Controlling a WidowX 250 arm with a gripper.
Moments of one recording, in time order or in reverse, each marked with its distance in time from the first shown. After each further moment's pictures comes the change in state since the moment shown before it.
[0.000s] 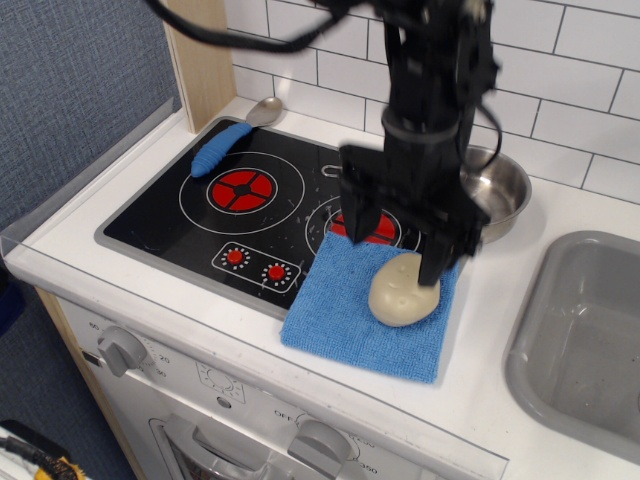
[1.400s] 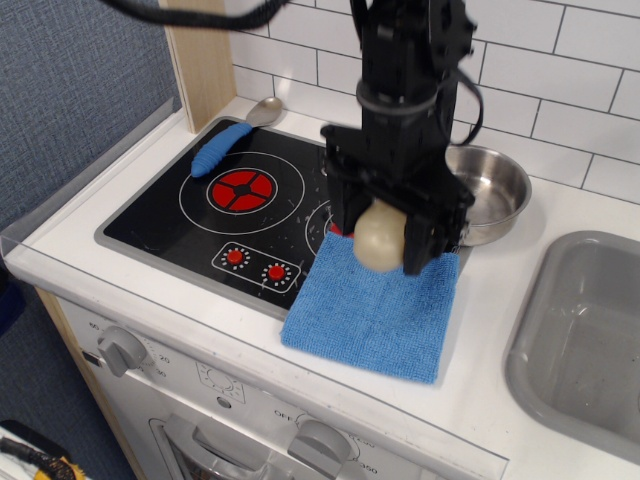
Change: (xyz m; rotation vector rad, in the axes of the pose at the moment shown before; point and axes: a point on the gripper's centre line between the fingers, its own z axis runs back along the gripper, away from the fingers) arm -0.008 0.004 0.006 -0.052 0.001 -0.034
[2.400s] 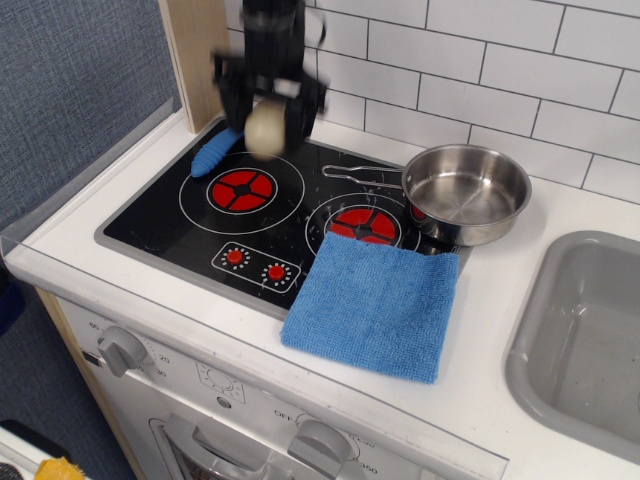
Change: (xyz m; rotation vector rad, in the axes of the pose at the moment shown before) arm 0.057 0.169 -0.015 0.108 0.019 0.294
